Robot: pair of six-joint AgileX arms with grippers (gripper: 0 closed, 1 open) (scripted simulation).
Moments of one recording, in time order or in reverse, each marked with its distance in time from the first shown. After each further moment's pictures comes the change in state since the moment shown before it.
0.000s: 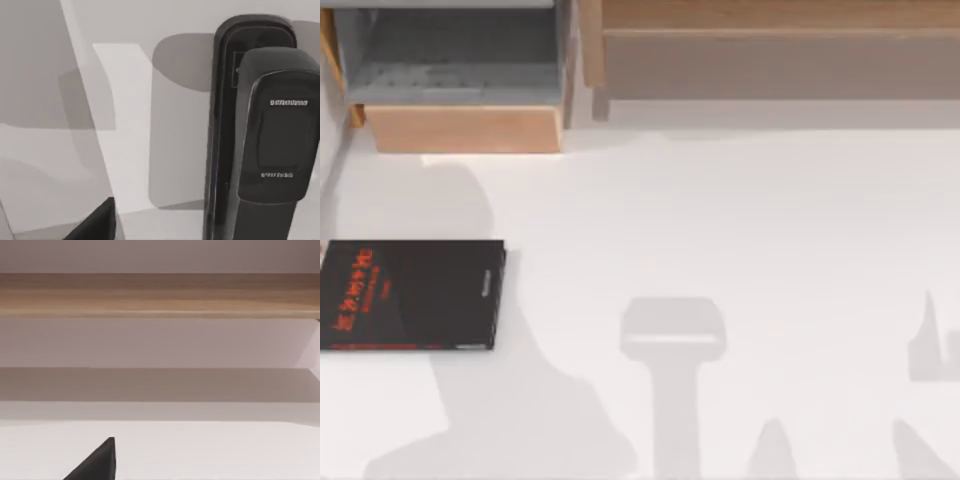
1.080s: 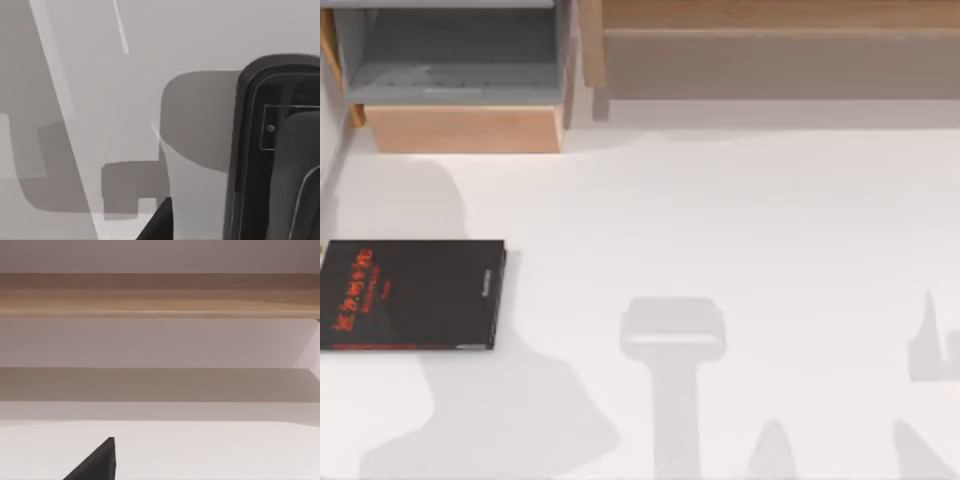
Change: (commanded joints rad) left arm -0.015 0.032 -0.067 0.107 0.001 -0.013; right arm 0.000 0.000 0.000 0.000 0.000 0.000
